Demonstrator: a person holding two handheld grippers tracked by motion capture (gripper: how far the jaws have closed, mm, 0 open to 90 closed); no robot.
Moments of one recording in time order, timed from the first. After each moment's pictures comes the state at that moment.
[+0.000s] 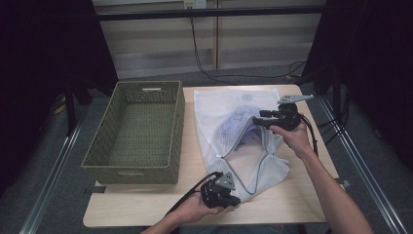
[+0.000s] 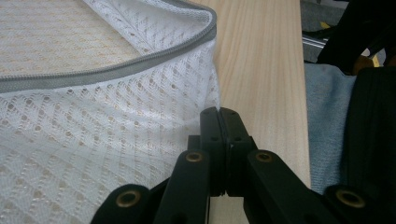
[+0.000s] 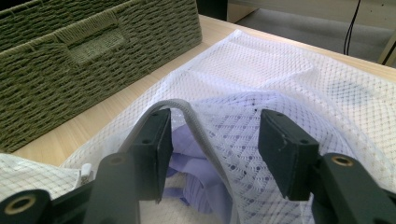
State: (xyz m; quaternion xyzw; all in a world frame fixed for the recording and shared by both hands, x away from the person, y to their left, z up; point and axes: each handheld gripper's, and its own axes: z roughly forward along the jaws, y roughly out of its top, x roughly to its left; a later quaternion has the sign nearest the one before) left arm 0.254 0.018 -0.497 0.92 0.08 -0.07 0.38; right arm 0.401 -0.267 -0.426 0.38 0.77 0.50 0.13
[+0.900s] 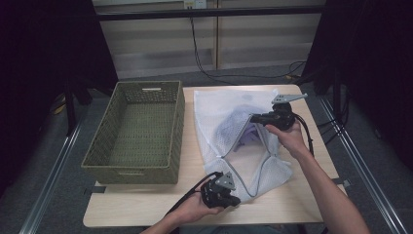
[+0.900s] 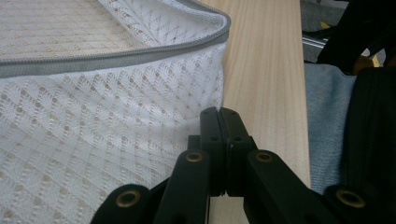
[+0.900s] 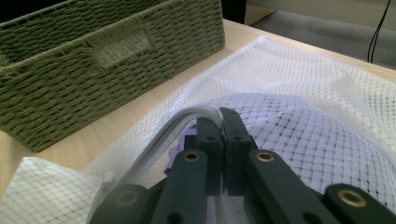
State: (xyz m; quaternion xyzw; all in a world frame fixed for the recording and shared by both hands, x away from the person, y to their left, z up) left arm 0.254 0.018 -0.497 0.92 0.08 -0.07 0.38; right arm 0.398 -0.250 -0.417 0.36 0.78 0.51 0.11
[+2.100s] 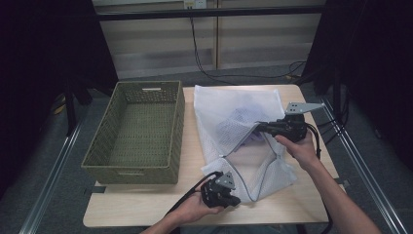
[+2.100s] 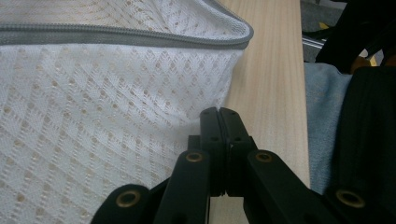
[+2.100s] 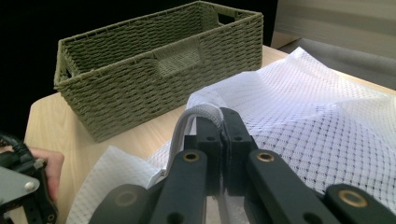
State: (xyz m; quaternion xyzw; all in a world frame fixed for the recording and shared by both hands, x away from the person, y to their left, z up) left arm 0.255 0.018 -0.497 0.92 0.08 -0.08 0.37; right arm 0.344 -0.258 -0.397 0.30 0.77 0.55 0.11
